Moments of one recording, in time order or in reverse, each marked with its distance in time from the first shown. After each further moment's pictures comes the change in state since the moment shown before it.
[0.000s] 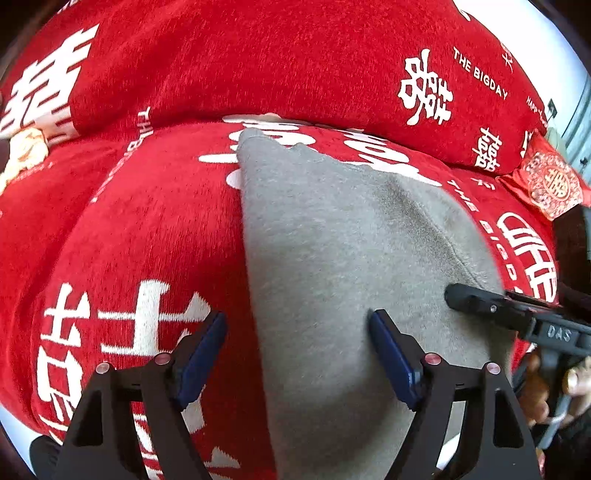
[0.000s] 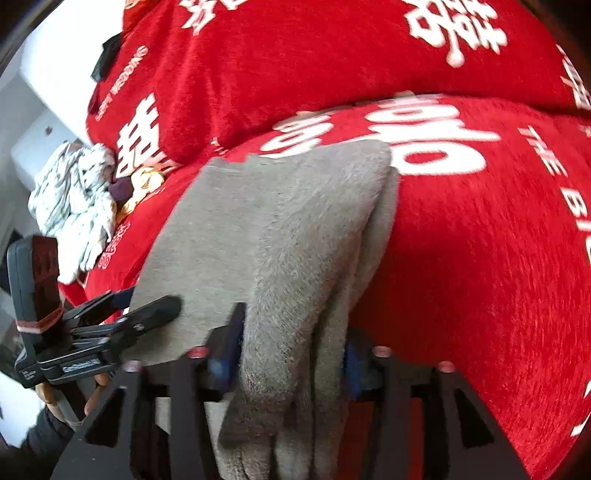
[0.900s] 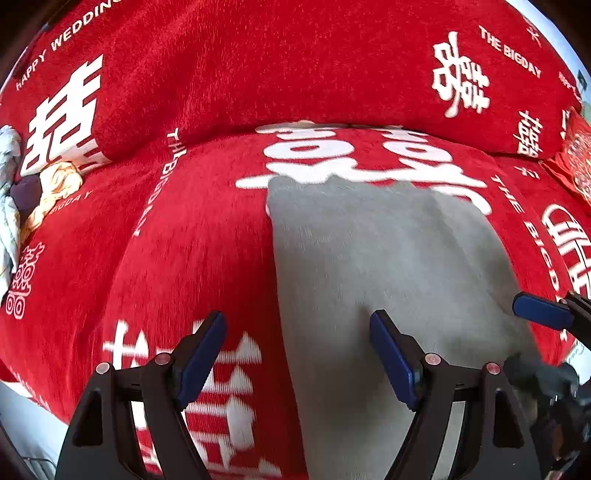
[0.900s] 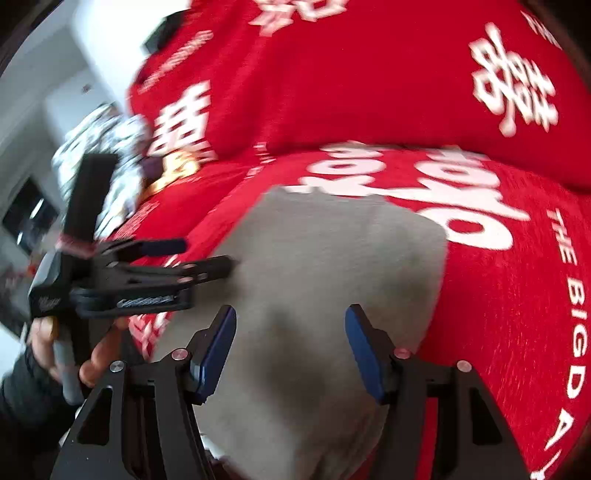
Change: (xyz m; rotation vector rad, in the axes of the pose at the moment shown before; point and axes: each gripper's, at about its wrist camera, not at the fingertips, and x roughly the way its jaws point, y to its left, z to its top) left arm -0.005 -0.021 0.042 0.067 0.056 0.228; right arm -0.022 0.062 0.007 -0.270 -0.035 0.031
